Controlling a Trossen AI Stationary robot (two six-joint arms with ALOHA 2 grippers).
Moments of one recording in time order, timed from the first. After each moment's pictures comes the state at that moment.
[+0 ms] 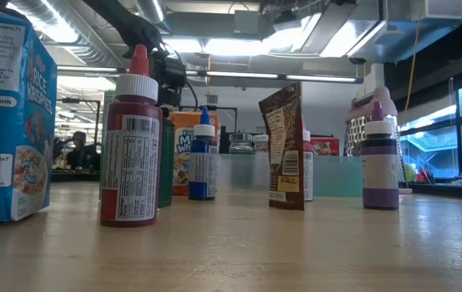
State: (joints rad) left arm 0.83 1.76 1.39 -1.08 0.02 1.11; right arm 0.22 1.37 1.64 -1.31 0.26 0.11
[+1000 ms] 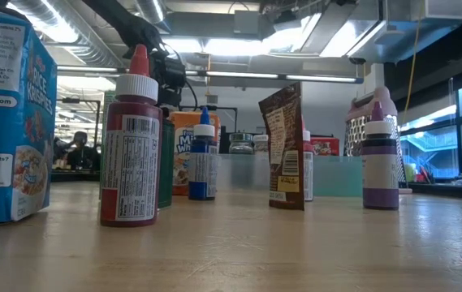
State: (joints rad) left arm 0.84 1.76 1.39 -1.07 0.02 1.11; right arm 0.22 1.37 1.64 -1.32 0.25 0.11
